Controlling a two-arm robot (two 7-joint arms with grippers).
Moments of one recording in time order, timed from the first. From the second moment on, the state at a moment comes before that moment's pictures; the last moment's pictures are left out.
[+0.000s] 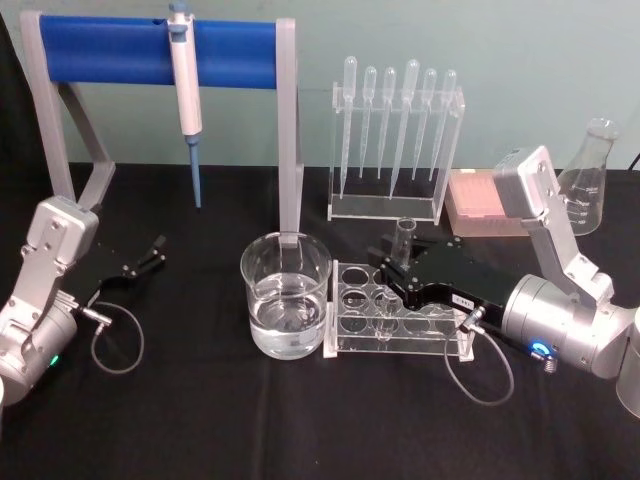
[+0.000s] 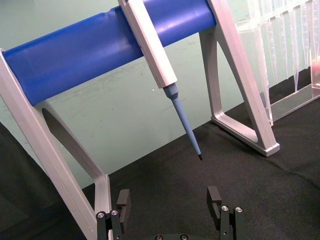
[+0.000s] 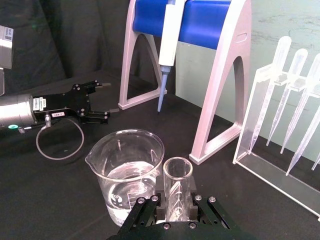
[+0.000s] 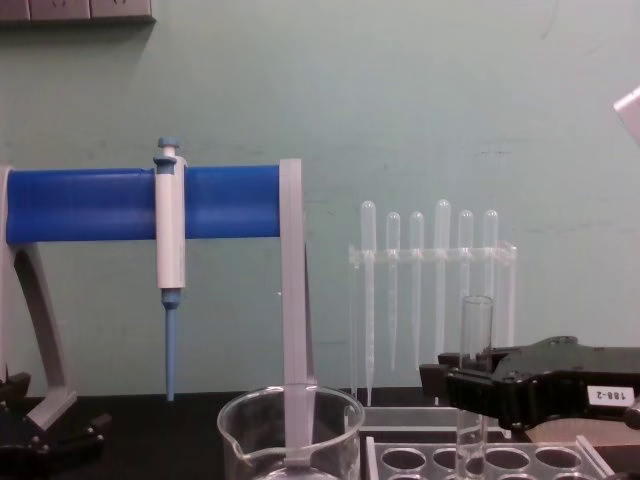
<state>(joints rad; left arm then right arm) -0.20 0.60 0.45 -1.41 -0.25 -0.12 0.03 0.25 0.55 -0.45 -1.67 0.46 0.23 0.43</state>
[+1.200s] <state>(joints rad) -0.20 0.60 0.45 -1.41 -0.25 -0.12 0.03 0.25 0.55 -0.44 -1.70 0.46 0.22 0.42</state>
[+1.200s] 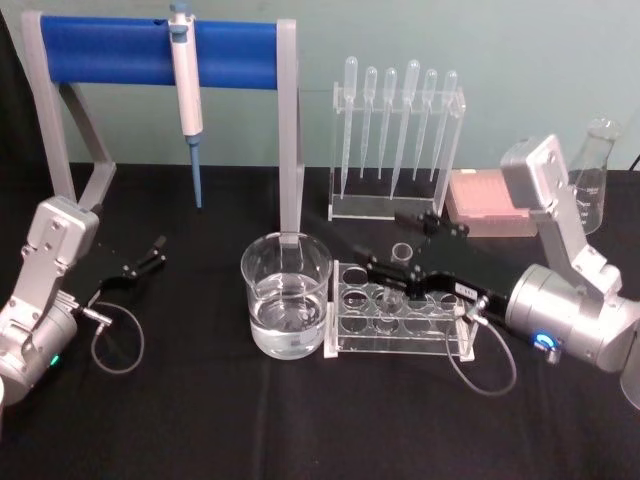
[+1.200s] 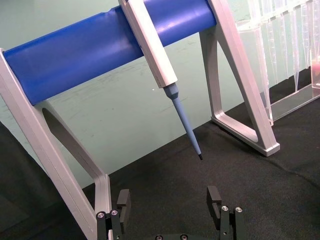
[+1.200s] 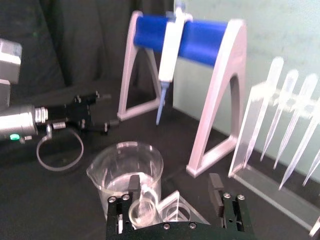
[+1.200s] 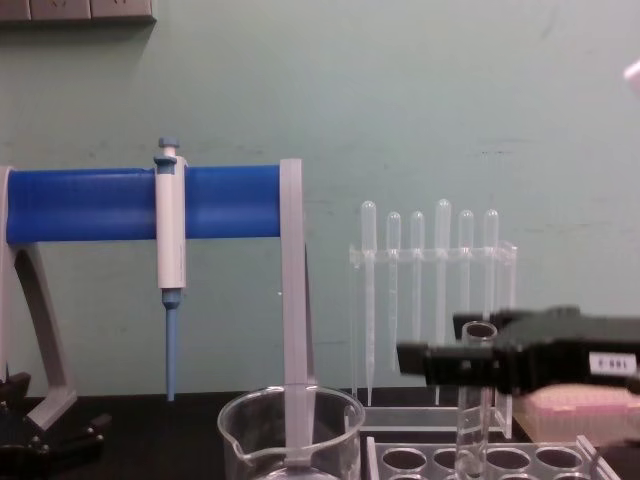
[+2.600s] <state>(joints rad) -0.20 0.60 0.45 -1.41 -0.25 -0.12 0.03 0.00 0.39 -0.16 -1.72 0.24 0.09 -0.03</state>
